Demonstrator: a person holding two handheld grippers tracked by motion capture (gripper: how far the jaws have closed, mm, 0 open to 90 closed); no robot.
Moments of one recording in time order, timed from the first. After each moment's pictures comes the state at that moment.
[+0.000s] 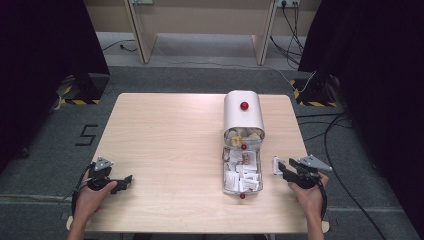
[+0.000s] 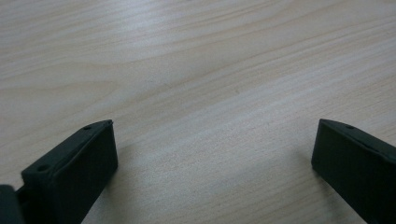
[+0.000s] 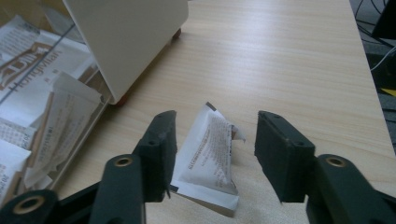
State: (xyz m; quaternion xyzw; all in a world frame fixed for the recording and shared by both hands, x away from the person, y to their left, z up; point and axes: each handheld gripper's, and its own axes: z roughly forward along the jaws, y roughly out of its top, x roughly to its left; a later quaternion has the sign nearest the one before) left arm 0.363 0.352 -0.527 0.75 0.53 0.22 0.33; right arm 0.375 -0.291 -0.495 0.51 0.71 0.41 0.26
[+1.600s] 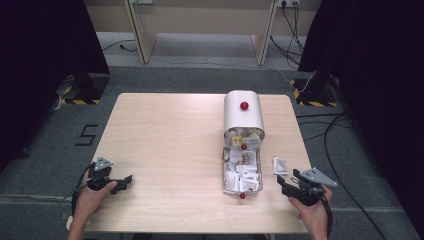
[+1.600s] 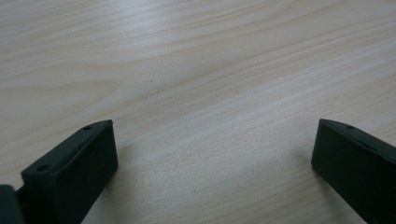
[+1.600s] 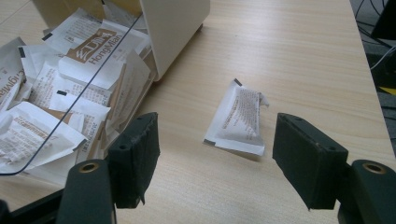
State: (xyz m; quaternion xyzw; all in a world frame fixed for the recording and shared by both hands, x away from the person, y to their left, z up) left arm 0.363 0.352 -0.528 0.75 0.53 0.22 0.33; right arm 0.326 -0.281 -0.482 0.51 0.71 0.41 0.26
